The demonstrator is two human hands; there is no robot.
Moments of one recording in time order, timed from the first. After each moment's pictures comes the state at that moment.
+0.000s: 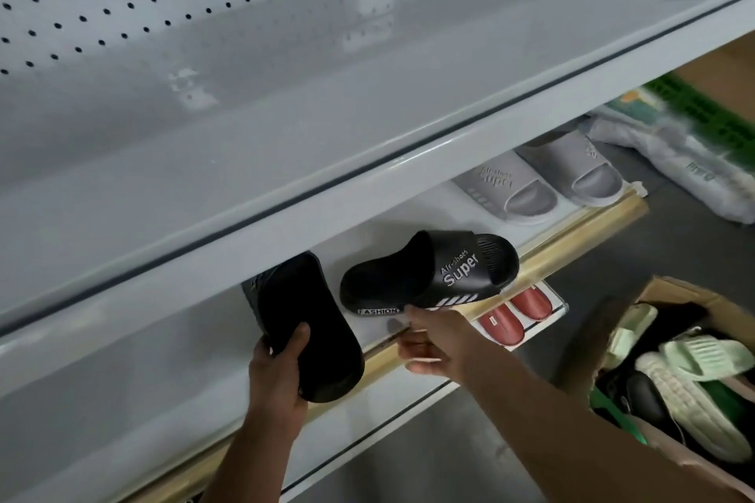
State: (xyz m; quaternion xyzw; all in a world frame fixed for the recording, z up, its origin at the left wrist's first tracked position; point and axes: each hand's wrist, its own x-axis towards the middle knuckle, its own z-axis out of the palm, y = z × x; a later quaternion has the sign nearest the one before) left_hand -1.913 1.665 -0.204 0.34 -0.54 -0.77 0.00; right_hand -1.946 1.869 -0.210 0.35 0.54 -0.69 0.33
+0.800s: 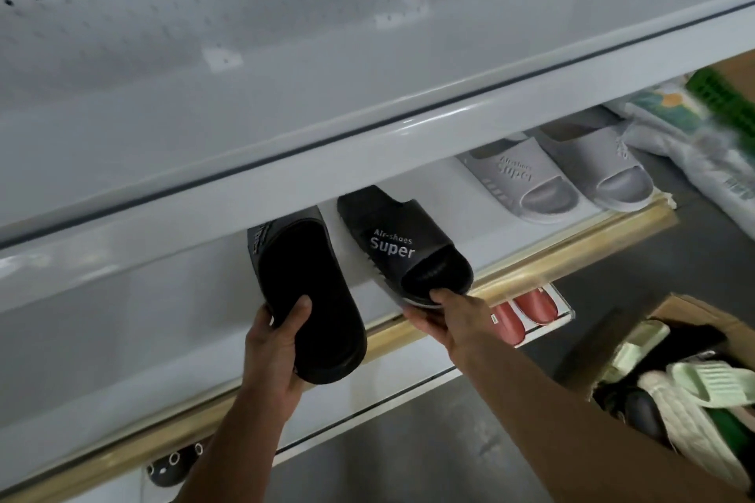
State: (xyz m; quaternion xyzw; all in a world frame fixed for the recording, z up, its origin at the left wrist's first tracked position) left_hand -1.905 1.683 -0.203 0.31 -0.51 -0.80 -0.01; right_hand -1.956 1.892 -0.224 0.39 0.49 -0.76 0.18
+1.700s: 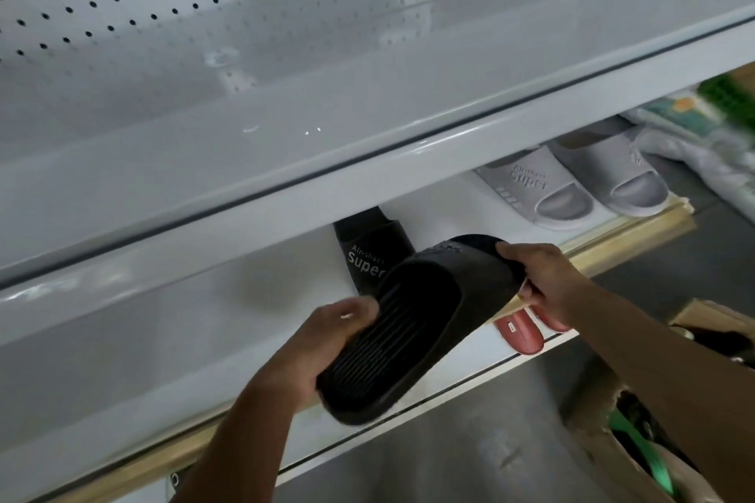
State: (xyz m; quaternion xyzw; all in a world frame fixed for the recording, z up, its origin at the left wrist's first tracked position) left_hand -1.920 1.680 -0.165 0.16 -0.70 -0.63 -0.30; right_hand -1.993 1.967 -0.183 0.26 0.71 -0.64 0.17
